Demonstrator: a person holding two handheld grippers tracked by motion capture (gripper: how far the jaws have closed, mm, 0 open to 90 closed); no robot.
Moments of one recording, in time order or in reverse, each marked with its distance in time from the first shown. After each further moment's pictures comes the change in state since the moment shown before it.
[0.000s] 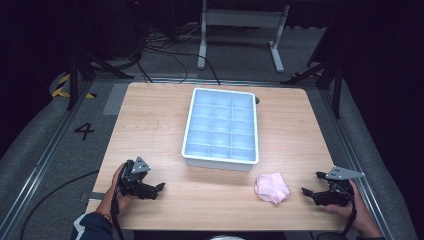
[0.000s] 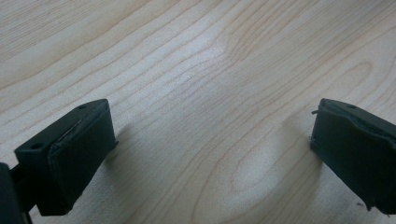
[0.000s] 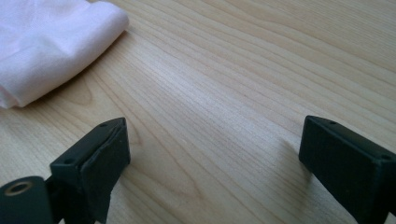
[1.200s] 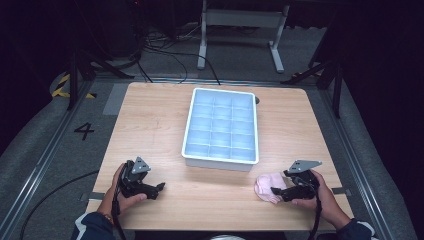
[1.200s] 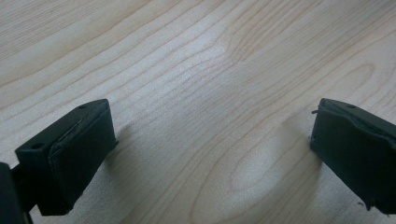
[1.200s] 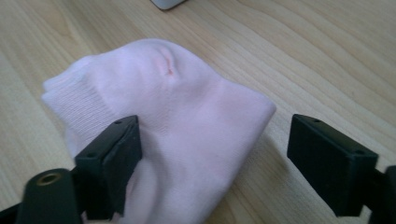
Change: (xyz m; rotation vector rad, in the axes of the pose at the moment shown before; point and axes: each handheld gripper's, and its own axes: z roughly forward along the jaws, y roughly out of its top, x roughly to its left) left arm -0.001 0.000 0.000 0.000 0.008 -0.005; right arm 0.070 0.068 0.045 0.150 0.099 -0.066
